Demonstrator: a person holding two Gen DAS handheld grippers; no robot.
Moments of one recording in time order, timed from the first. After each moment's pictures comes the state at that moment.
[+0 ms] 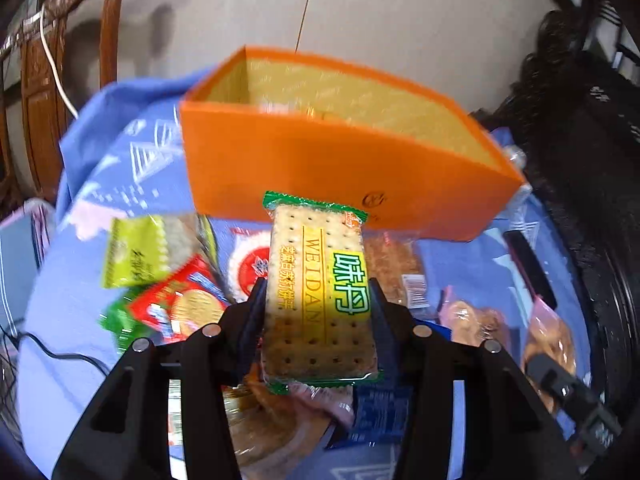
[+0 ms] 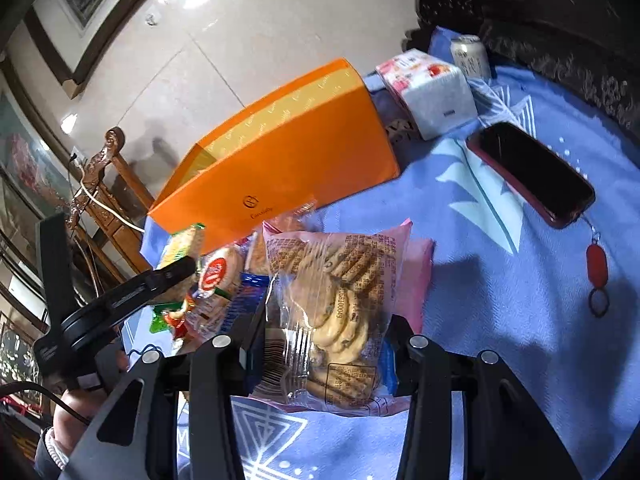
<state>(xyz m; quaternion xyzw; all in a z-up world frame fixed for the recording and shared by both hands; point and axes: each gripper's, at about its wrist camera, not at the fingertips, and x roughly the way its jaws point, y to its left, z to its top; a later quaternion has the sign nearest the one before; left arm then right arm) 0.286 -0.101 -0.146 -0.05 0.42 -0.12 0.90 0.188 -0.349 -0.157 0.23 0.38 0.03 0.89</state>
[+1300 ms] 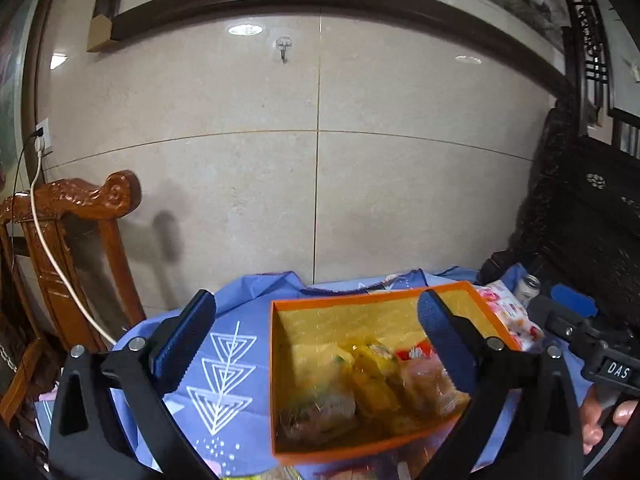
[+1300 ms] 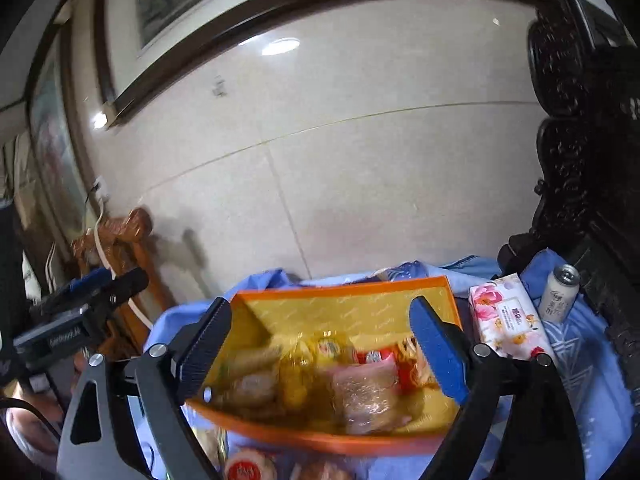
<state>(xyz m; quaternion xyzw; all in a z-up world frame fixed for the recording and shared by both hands) 0.409 -0.069 0.032 0.01 0.24 -0.11 0.96 0.352 -0.320 -0.002 0.10 0.24 0.07 0.96</state>
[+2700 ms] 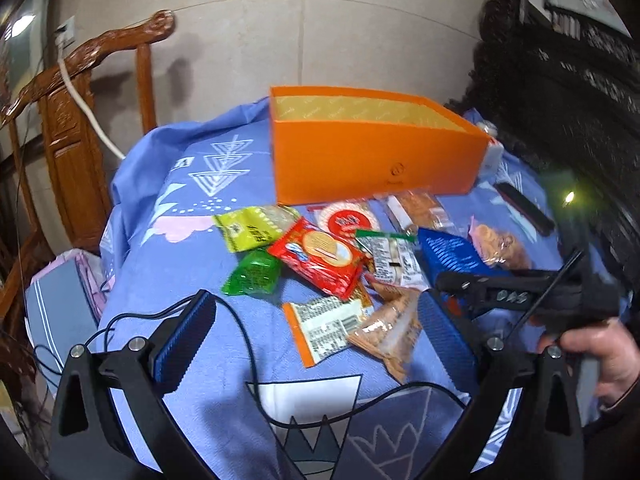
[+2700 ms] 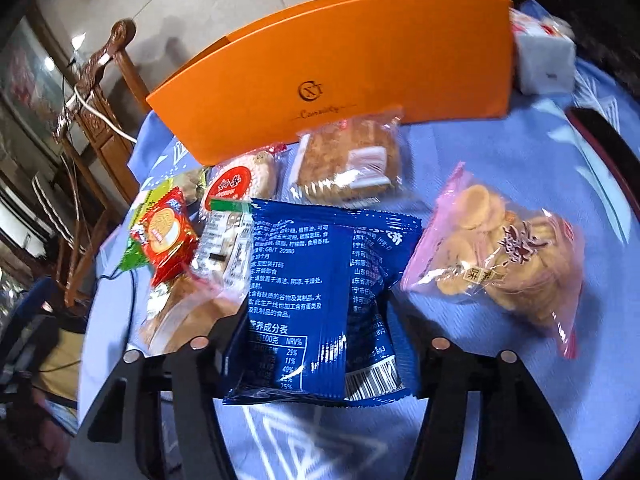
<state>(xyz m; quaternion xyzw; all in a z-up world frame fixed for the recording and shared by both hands) 0.194 -0.014 -0.139 0.05 0.36 -0.16 0.92 0.229 -0.252 -0.207 0.15 0.48 0.07 0.86</state>
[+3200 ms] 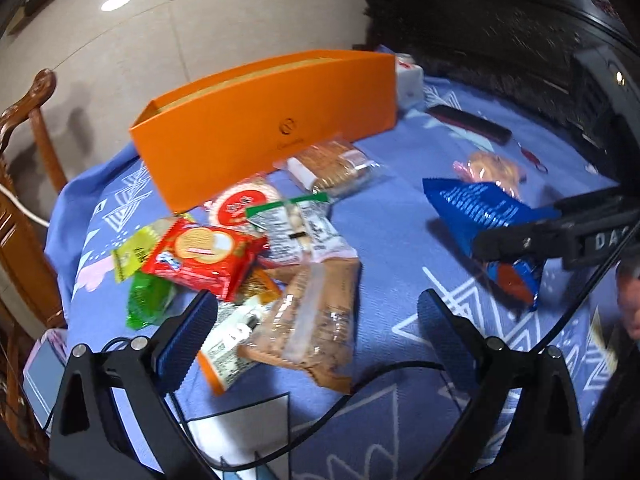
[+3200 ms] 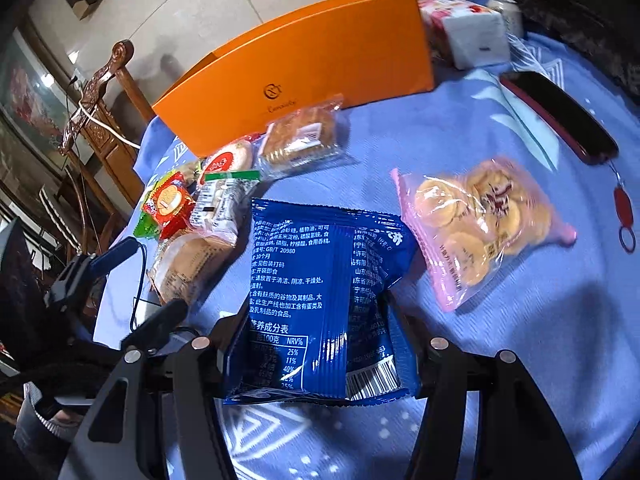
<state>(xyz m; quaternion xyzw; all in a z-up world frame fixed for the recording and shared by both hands) 0.189 -0.091 -0.192 0.18 0.34 -0.27 0.88 0.163 -0.291 -0.197 0.17 0.47 0.06 0.86</state>
